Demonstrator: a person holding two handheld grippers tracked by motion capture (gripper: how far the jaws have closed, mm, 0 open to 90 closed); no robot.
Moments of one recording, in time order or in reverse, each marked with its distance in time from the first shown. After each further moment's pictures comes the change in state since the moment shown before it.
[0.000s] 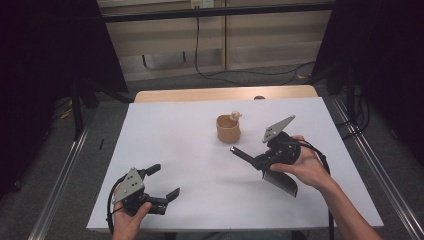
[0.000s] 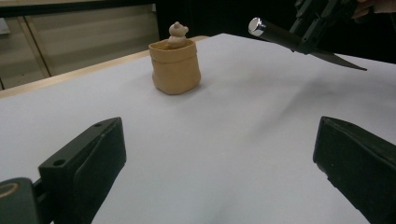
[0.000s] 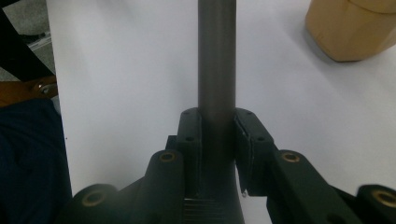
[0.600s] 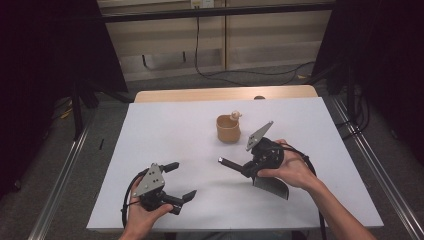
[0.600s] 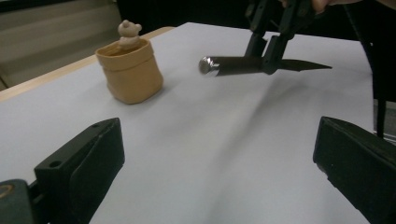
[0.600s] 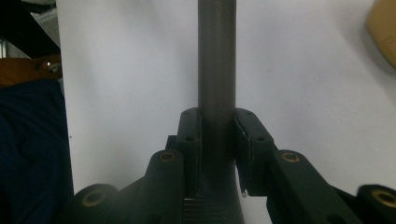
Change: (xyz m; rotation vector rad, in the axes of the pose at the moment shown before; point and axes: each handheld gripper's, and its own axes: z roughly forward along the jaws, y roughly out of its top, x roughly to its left) left arm -0.018 0.018 0.036 0.064 -0.121 0.107; right arm 0.010 0.016 0.037 0.094 0.071 -0.062
